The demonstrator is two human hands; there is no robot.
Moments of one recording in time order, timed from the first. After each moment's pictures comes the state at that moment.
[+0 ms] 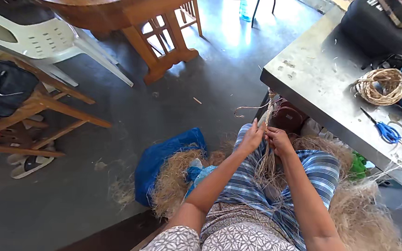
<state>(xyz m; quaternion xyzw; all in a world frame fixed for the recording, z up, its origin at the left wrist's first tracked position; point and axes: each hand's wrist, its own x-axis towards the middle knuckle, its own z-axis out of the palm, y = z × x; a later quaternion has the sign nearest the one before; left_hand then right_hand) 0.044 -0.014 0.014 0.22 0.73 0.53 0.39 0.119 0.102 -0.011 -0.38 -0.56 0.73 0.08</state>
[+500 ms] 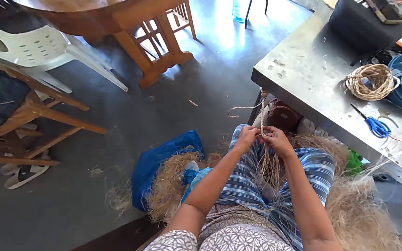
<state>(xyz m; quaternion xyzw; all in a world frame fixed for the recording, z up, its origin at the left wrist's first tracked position) 0.039 0.008 -0.021 0.14 0.68 0.58 0.43 0.142 0.118 -0.009 -0.32 -0.67 0.67 0.03</state>
